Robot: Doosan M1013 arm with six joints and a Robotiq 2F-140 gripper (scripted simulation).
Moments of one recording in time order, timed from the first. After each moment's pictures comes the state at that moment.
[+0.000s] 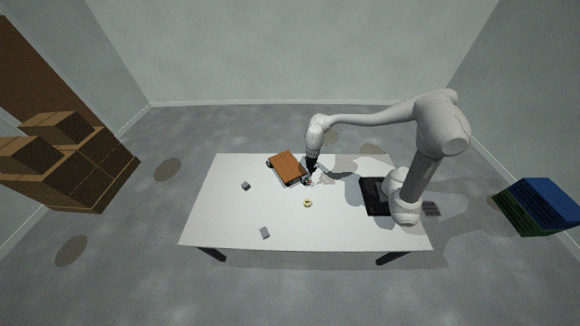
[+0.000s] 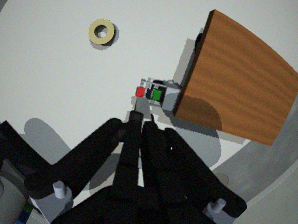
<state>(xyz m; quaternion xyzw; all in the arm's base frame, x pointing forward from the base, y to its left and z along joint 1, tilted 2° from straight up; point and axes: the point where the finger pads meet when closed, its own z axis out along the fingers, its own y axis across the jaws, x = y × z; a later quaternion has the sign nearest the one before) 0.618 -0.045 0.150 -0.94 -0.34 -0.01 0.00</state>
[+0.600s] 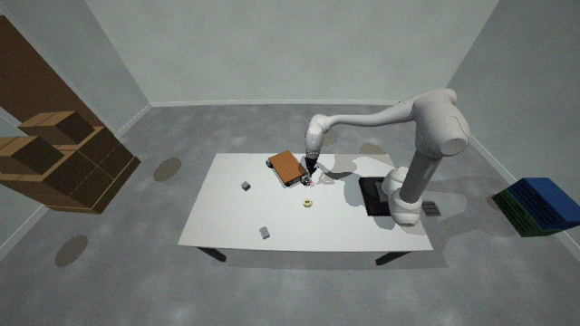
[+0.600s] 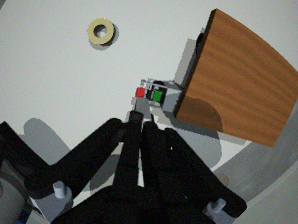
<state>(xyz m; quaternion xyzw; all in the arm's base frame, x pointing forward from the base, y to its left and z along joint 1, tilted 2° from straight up) 0.618 -0.045 0.143 -0.94 -0.34 -0.01 0.00</state>
